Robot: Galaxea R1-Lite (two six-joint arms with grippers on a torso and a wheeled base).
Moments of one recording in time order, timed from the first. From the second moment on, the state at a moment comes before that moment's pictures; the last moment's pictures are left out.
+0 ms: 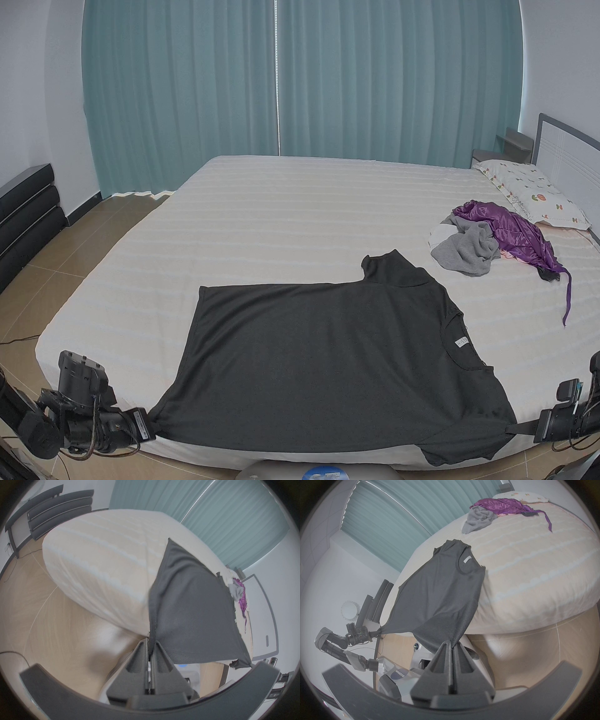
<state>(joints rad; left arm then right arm) -0.23 1.62 -0.05 -0.60 -0.09 -0.66 -0.38 1.29 -0.04 -0.14 0.65 -0.03</state>
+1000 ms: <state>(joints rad) -0.17 1.73 -0.47 -0.46 -0.06 -0.69 -0.24 1.59 -0.44 -0.14 0.64 0.11</state>
